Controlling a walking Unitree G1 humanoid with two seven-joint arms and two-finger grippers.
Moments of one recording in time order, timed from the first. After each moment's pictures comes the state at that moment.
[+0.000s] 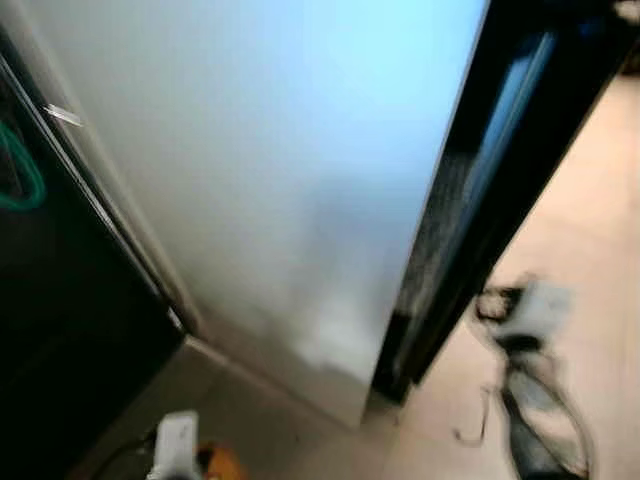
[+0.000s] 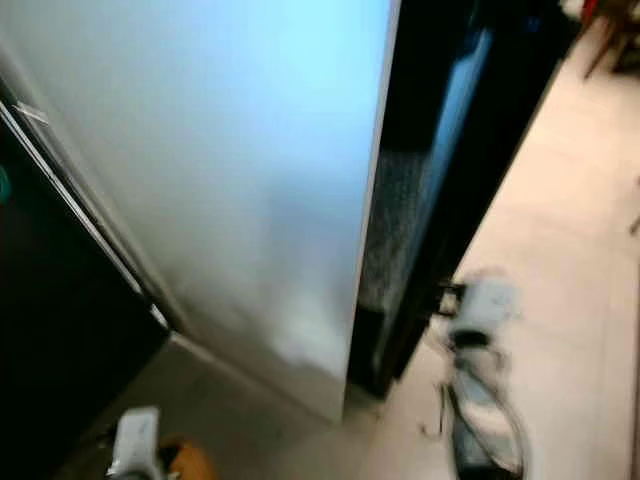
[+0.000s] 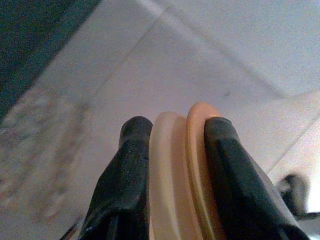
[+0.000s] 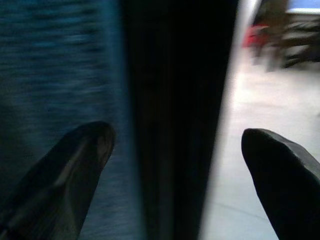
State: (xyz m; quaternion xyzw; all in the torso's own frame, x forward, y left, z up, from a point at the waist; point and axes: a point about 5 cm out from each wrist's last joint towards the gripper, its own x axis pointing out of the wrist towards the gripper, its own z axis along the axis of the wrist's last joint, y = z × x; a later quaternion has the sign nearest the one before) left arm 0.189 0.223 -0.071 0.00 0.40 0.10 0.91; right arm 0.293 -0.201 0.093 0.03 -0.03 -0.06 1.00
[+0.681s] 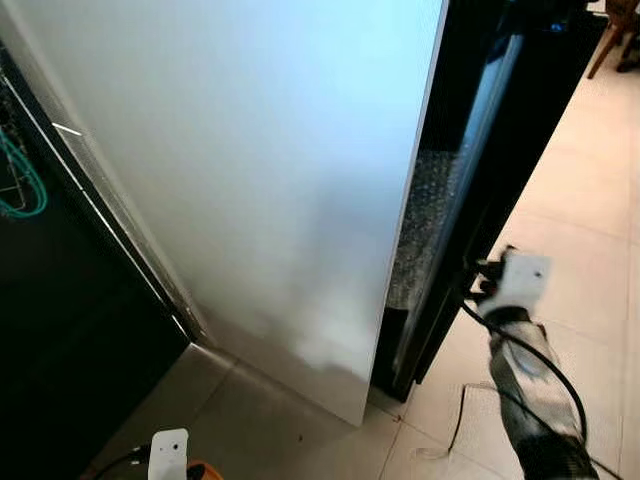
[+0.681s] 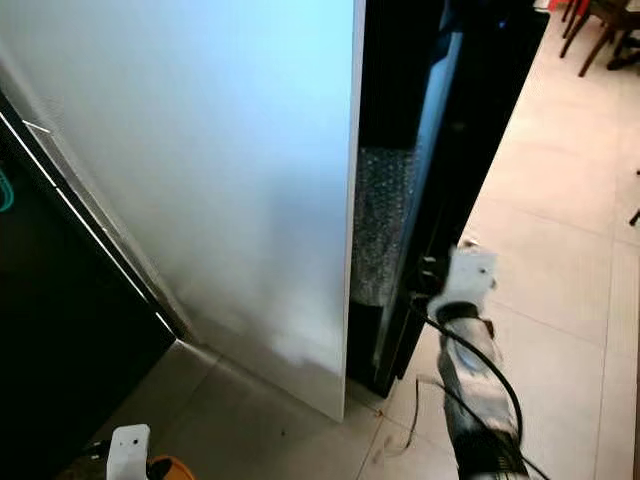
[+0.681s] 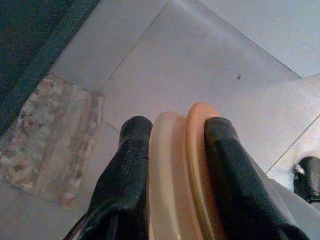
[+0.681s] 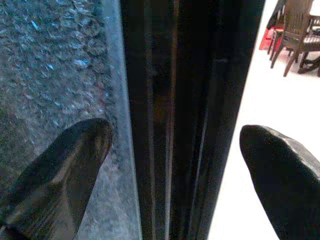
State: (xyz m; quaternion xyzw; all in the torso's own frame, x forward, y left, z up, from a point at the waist) left arm 0.180 0.226 -0.076 0.00 0.41 0.10 0.90; right arm 0.326 -0.198 0.115 0.01 -0.03 -0.02 1.00
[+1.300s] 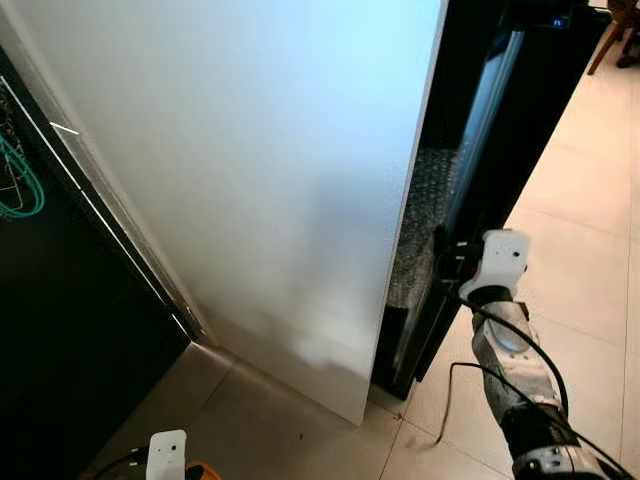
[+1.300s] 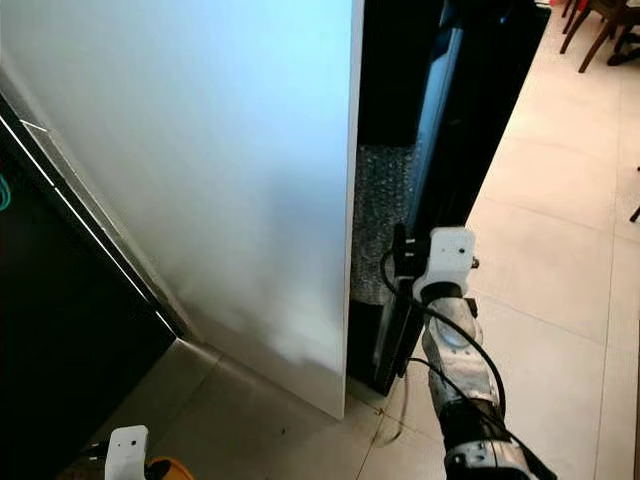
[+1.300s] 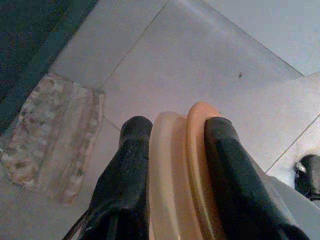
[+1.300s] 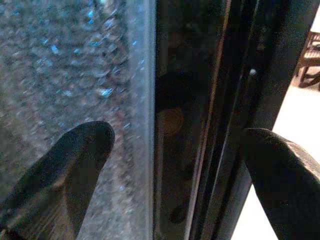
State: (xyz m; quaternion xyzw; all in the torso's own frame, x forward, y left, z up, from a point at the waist) left arm 0.178 0.229 -0.076 0.00 0.42 0.10 0.90; right arm 0.344 -0.187 0.125 -0.01 -0.05 -0.02 1.00
